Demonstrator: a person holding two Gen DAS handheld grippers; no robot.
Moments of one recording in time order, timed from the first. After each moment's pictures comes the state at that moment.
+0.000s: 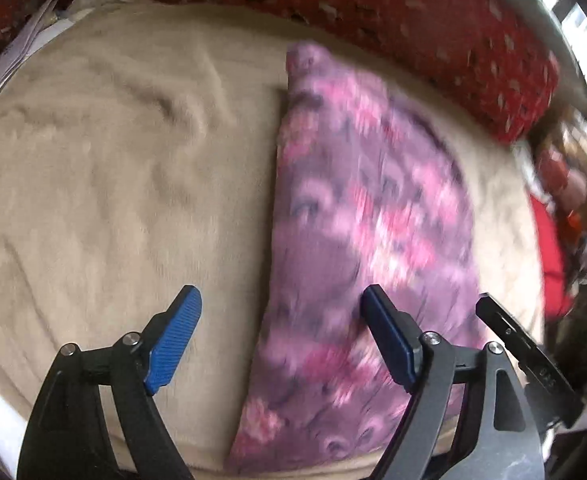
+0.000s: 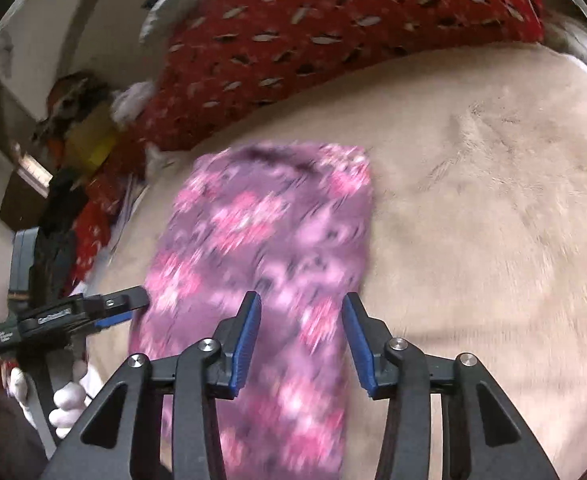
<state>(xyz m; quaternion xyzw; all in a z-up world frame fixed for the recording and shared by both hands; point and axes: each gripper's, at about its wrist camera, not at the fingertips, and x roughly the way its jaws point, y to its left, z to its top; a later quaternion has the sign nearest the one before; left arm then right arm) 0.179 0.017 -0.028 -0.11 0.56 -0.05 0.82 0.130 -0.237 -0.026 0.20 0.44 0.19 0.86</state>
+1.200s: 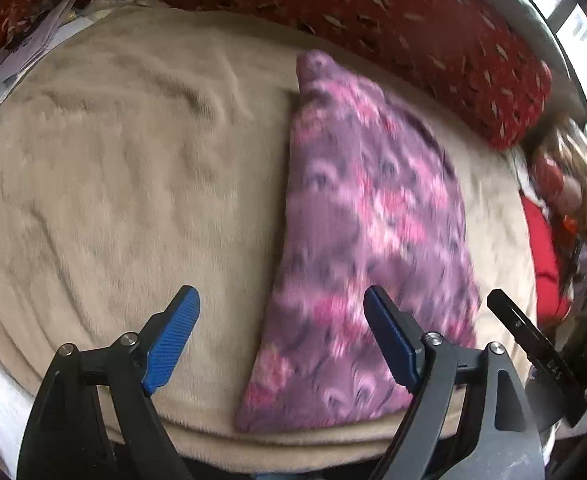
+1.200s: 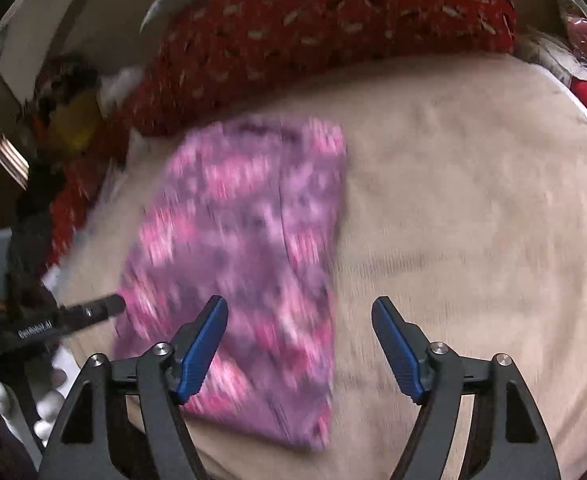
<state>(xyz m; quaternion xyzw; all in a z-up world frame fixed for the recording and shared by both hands) 0.148 0.042 -0.012 -0.14 0.53 -0.05 0.83 0.117 -0.230 0.000 0.19 0.42 0.13 0.88</state>
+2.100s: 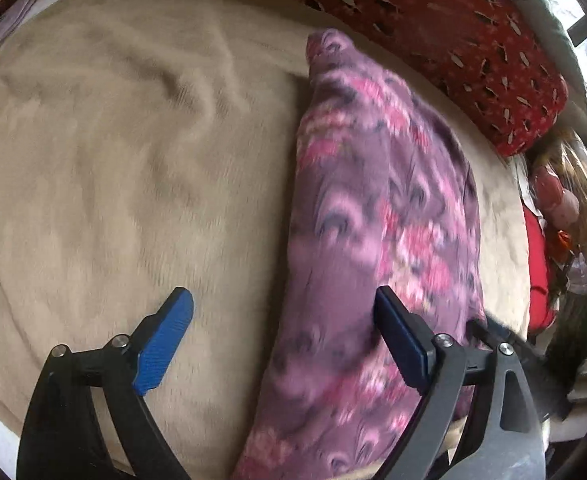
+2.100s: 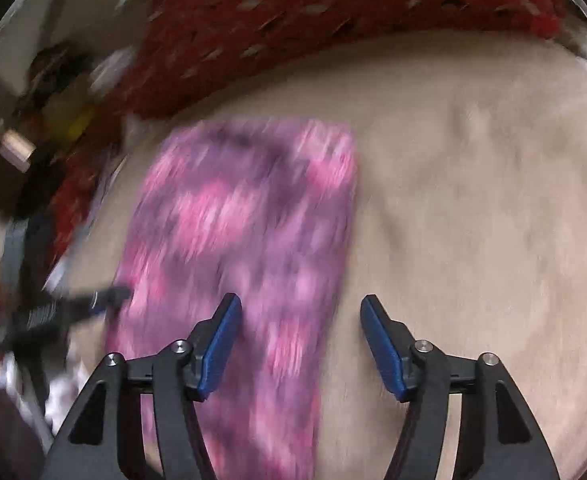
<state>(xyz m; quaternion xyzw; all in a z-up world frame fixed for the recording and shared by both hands) 0.183 0.051 -0.048 -0.18 0.57 -0.07 0.80 0.160 -0.237 -0.029 0.13 0.51 0.18 0.83</state>
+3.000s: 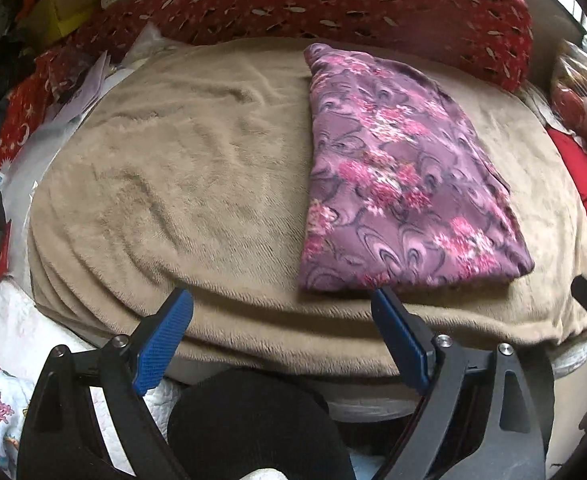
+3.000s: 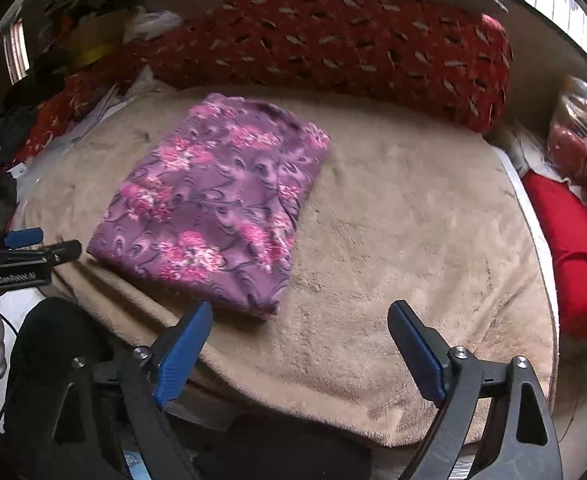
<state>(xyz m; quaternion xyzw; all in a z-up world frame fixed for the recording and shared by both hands) 0.030 0.021 -0.004 0.02 0.49 0.02 0.87 0.006 -0.214 0.038 -0.03 0.41 0.08 0.91</state>
